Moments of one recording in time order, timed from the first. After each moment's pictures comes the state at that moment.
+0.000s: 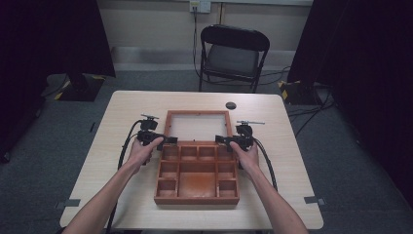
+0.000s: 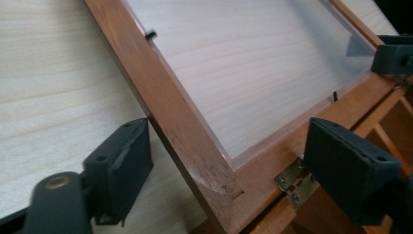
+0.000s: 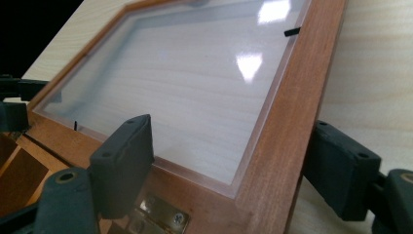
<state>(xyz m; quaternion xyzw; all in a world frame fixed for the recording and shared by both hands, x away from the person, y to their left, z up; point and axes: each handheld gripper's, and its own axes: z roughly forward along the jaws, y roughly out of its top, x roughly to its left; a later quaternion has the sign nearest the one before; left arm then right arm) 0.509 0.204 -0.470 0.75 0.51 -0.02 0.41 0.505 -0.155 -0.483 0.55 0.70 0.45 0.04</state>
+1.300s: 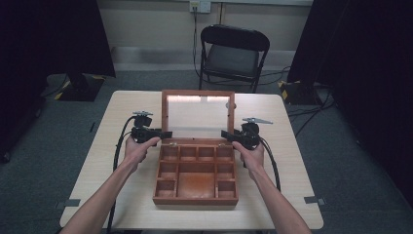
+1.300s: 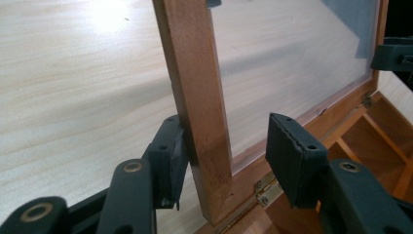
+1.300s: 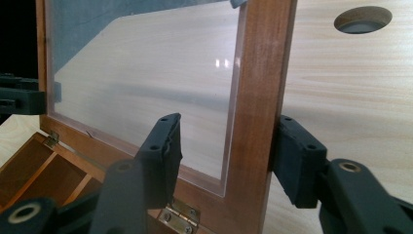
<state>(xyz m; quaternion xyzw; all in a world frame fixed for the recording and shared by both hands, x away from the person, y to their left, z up) 0.498 0.215 -0.444 0.75 0.47 0.04 0.45 0.487 -0.166 -0.451 0.51 0.70 0.49 0.11</state>
